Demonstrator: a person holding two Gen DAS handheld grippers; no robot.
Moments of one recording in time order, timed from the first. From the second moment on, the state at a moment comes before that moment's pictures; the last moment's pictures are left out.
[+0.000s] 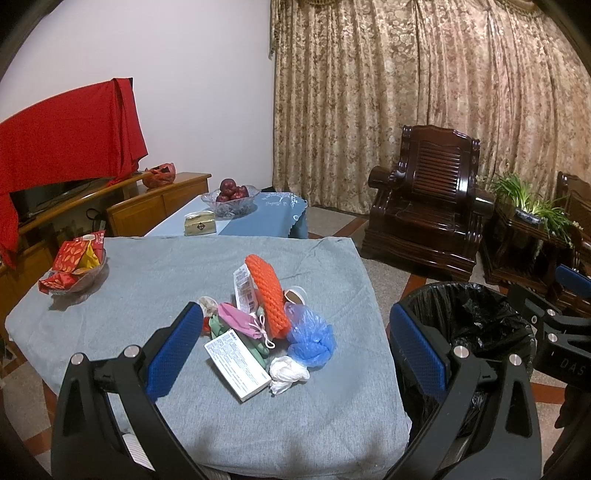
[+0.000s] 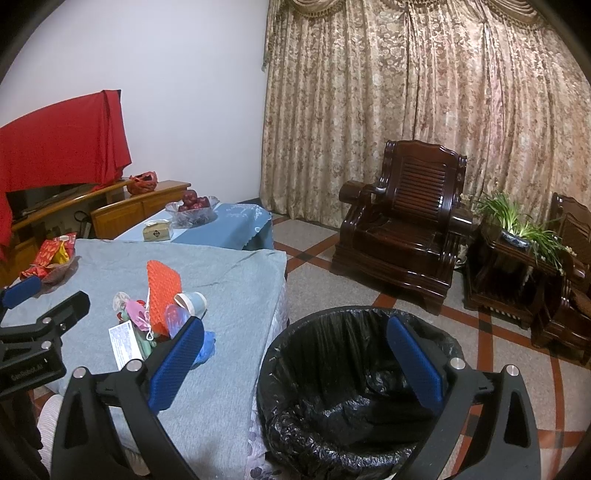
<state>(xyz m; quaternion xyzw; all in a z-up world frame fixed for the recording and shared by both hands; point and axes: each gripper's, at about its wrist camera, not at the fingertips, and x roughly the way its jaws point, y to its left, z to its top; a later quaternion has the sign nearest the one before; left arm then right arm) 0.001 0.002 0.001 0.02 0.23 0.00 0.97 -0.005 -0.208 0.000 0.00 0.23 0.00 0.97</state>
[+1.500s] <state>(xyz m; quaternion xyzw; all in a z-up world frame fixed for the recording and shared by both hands) -0.001 0.007 -0.005 0.01 0.24 0.00 0.97 0.001 -0.190 -0.016 -0.01 0.23 0.00 0.97</state>
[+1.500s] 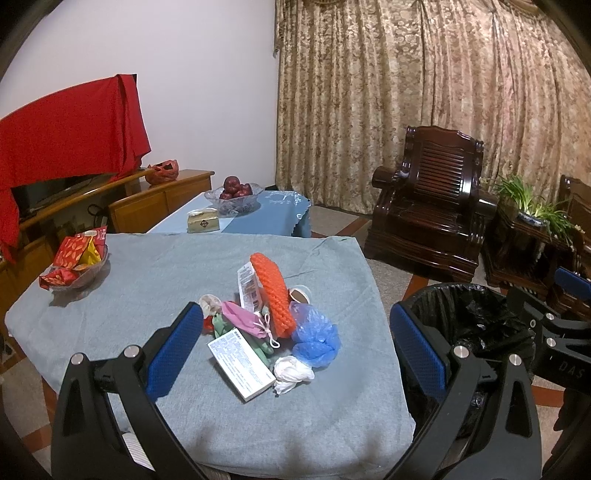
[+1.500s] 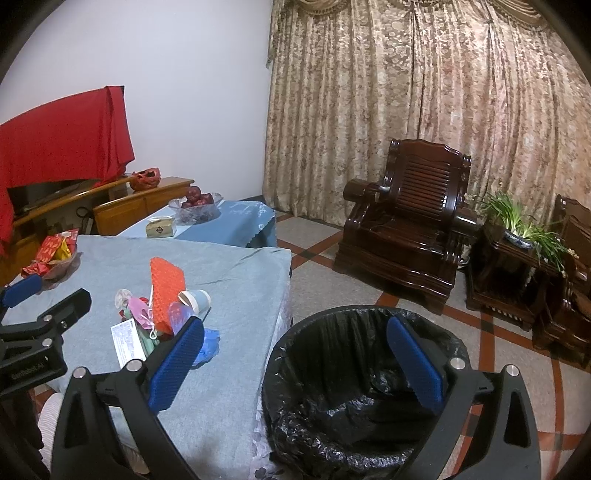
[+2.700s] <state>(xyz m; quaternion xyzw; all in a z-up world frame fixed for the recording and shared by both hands) 0.078 0.099 -0.152 0.00 0.35 0.06 0.93 0.099 -0.102 -0.156 -0.06 0.36 0.09 0.93</state>
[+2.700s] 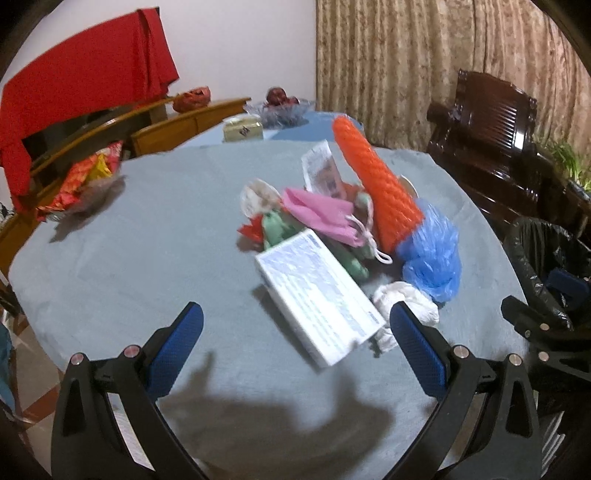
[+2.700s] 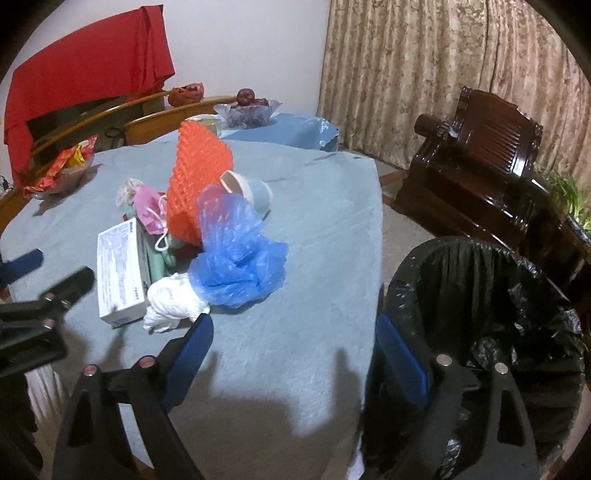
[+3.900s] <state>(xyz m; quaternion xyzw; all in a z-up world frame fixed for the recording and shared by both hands) 0.119 0.085 -0.188 -0.01 0.42 0.08 0.90 0.108 -0.107 -0.157 -0.07 0.35 0.08 0.93</state>
